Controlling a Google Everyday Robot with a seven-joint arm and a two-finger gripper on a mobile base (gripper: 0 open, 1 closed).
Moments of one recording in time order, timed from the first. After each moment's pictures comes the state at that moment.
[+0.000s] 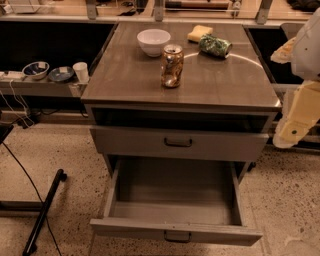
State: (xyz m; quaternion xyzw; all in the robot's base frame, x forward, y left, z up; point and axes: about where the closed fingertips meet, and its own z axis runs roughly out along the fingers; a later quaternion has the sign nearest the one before) arm 0.438 -0.217 0.976 -0.60 0.78 -0.03 0.16
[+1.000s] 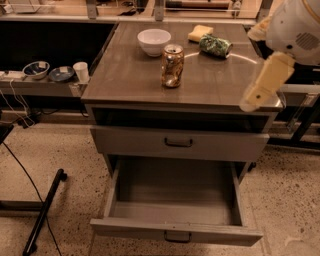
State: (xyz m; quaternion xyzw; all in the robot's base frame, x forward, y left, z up) arm 0.512 -0.185 0.989 -0.59 0.76 0.02 0.26
